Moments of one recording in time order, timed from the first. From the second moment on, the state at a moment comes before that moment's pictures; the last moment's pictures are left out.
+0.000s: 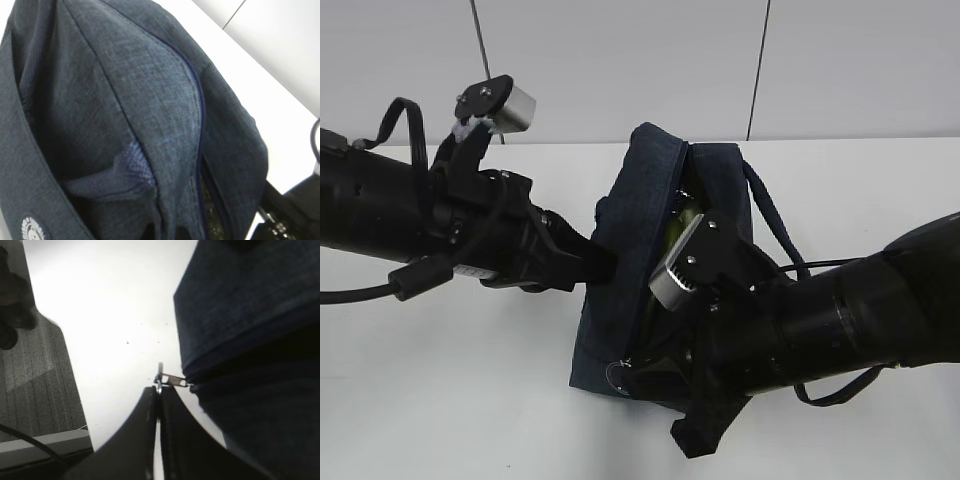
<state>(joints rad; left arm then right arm) -0.49 1.53 -0.84 -1.34 0.59 1.26 0.52 1.65 -0.70 1.66 0.59 -1.97</state>
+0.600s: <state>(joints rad) -0.49 1.53 -0.84 -1.34 0.60 1.26 0.52 1.49 -0.70 1.54 0.55 -1.88</state>
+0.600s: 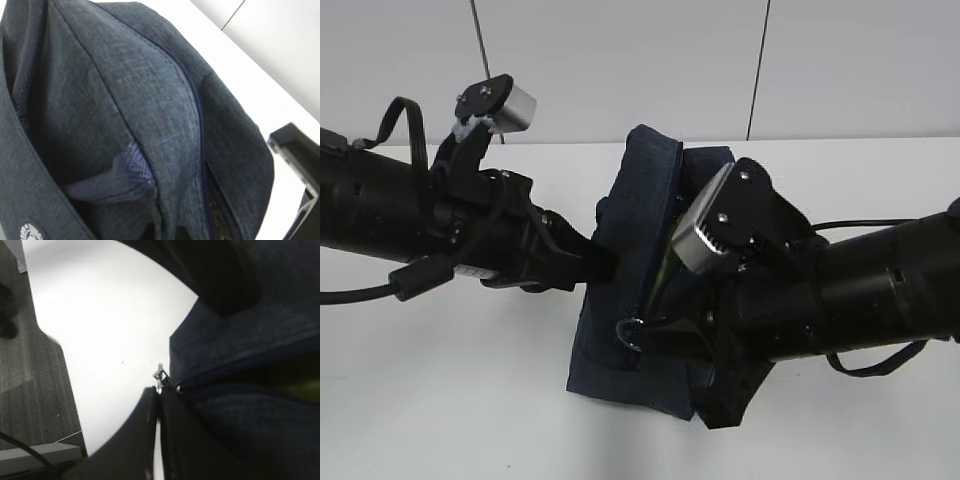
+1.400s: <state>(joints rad) -0.49 1.53 -0.84 -1.35 0.60 1.26 0.52 1.33 -0.71 1.54 0.32 -1.85</state>
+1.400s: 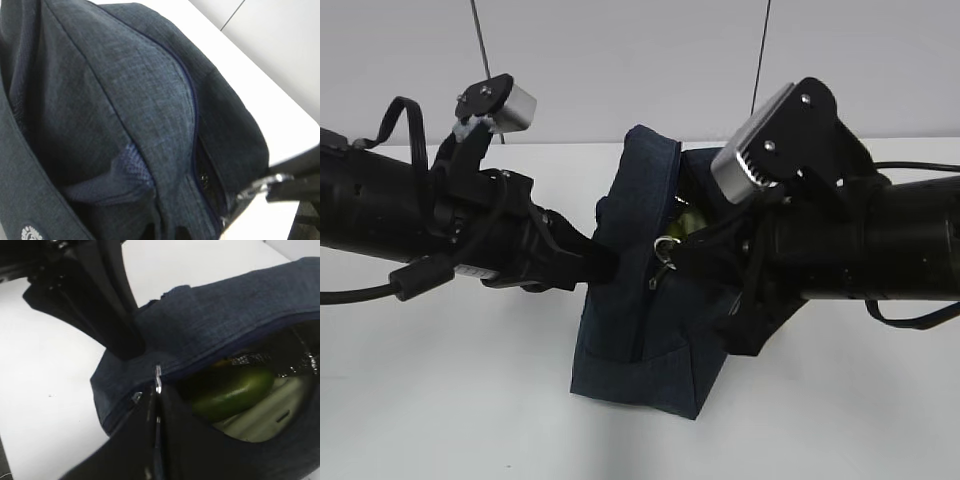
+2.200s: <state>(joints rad) -0.49 1.53 -0.84 -1.36 0.62 1.26 0.52 1.33 -0.76 1.57 0.33 -1.86</state>
